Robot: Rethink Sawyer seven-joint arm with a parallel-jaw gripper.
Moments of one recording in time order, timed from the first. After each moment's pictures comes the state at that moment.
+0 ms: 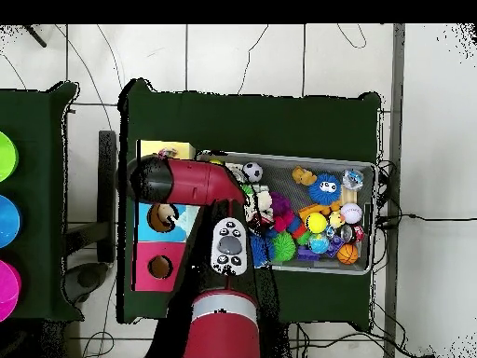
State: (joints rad) arm 0.06 -0.46 -0.05 1.42 0.19 0.51 2.10
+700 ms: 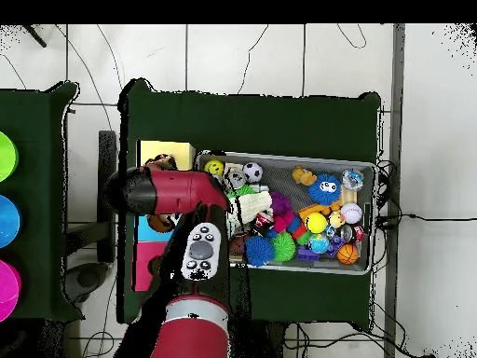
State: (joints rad) arm 0.15 -0.43 -0.14 1.40 0.13 0.40 2.10
